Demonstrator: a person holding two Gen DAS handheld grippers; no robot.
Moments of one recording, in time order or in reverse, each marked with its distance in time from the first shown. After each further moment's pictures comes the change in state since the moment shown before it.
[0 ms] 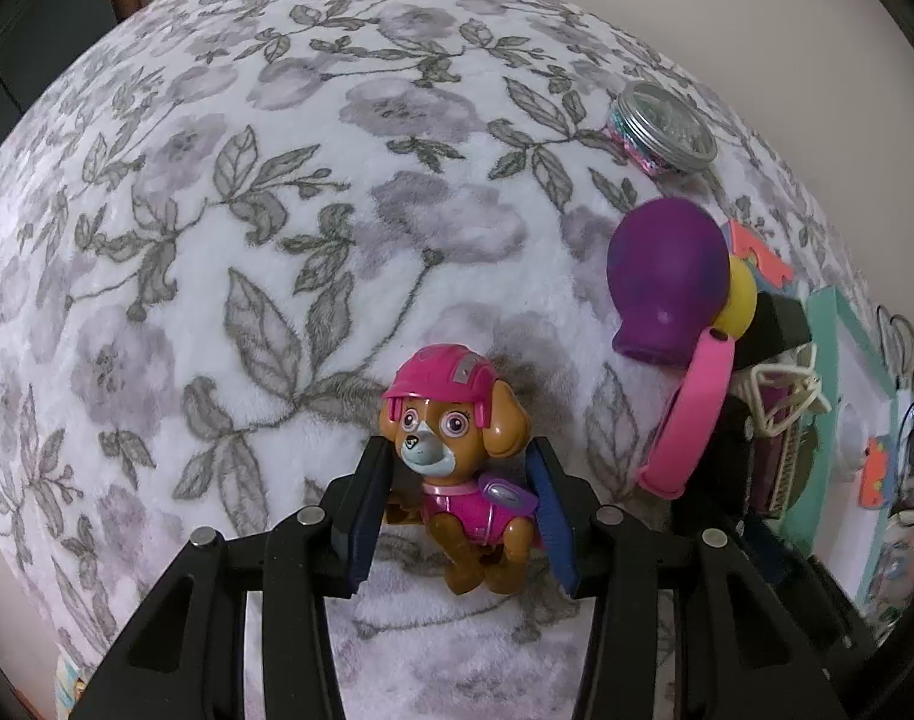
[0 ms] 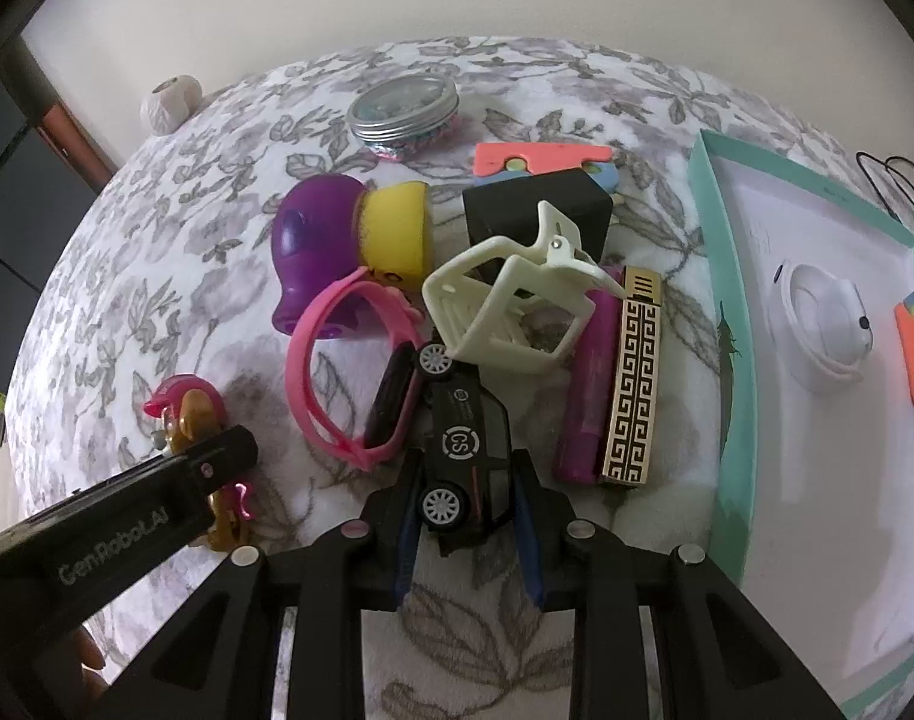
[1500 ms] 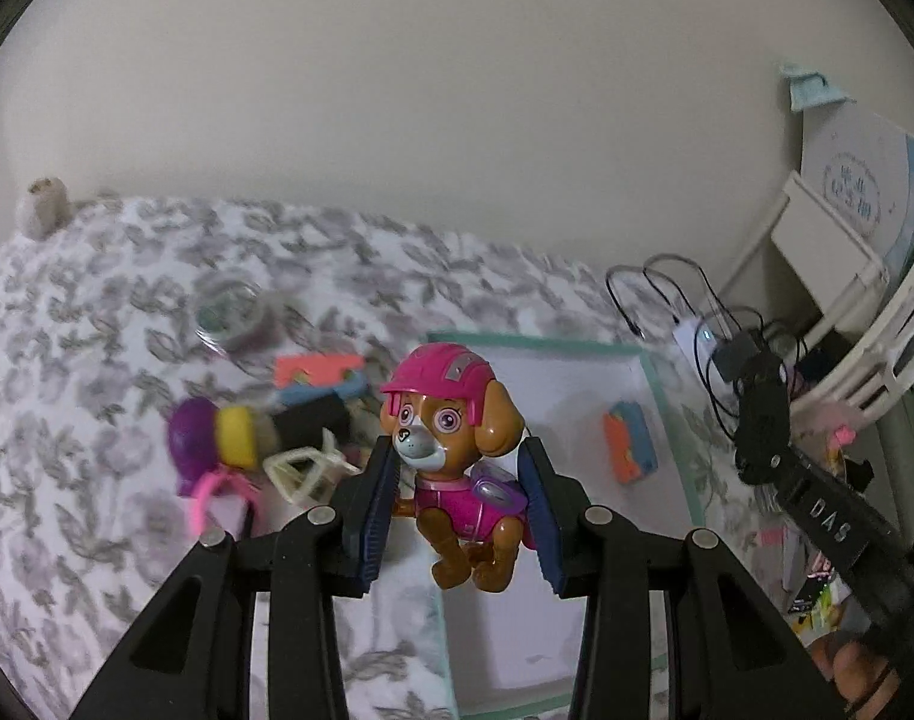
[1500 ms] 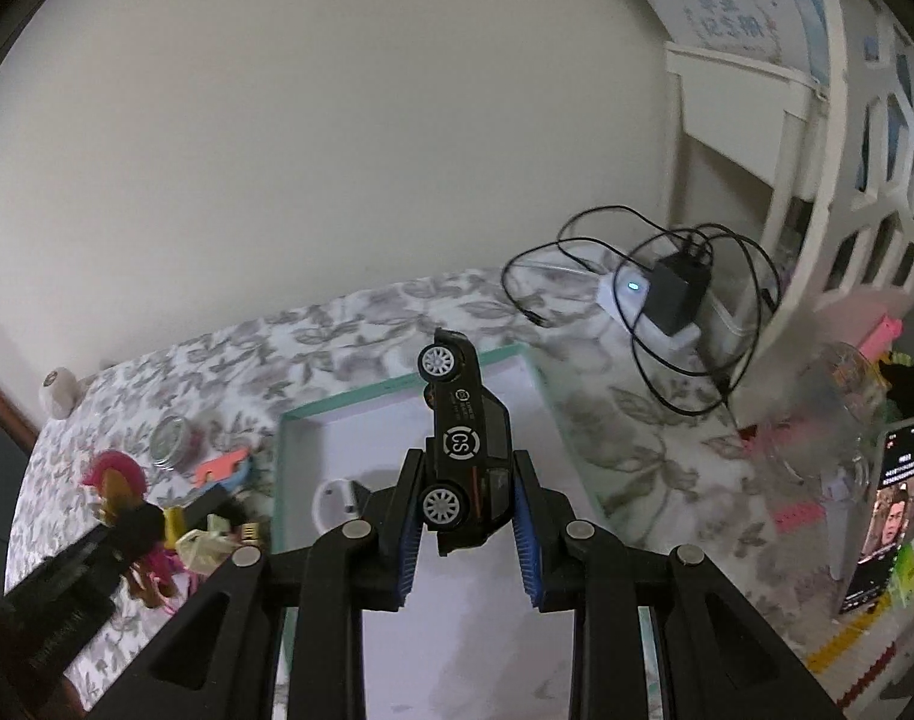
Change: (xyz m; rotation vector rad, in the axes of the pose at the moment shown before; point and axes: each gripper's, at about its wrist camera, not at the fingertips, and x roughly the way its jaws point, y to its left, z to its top) left arm -0.096 -0.195 -0.043 0.474 -0.281 -0.296; right arm -0.180 -0.205 -0.015 0.396 -0.395 -0.243
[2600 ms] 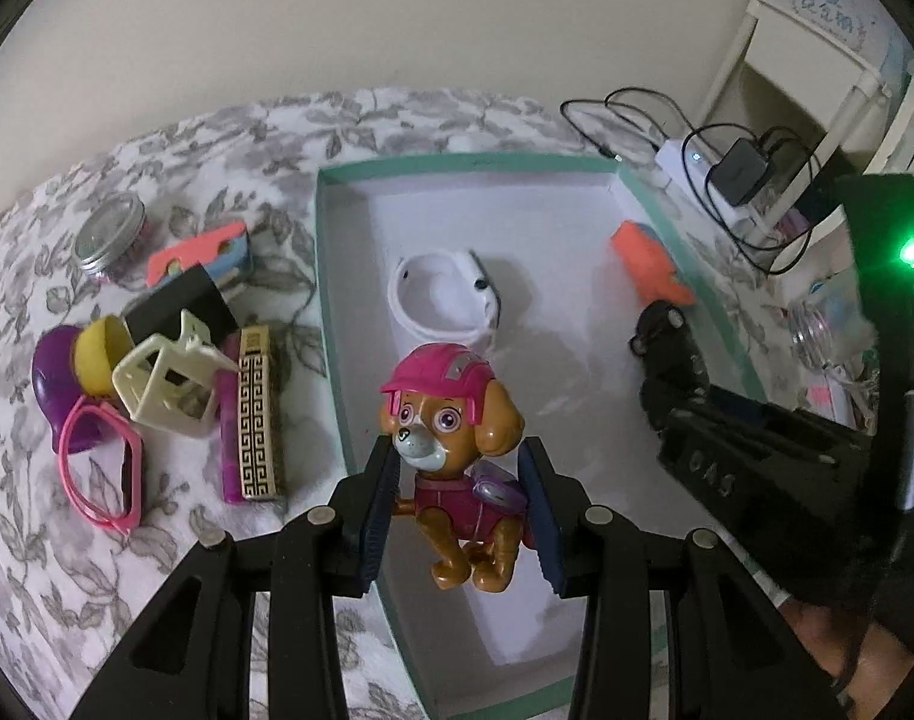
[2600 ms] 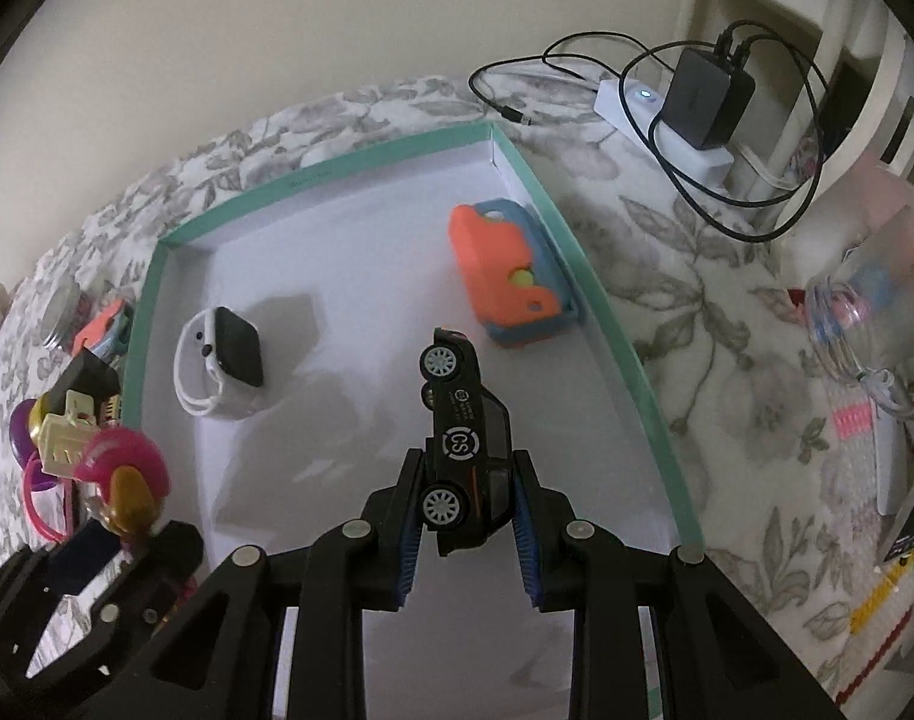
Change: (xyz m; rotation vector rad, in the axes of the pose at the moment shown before) left arm 0.077 -0.034 -0.059 0.208 0.221 0.007; right arm 0.099 -0.008 -0.066 -0.031 0.314 -0.091
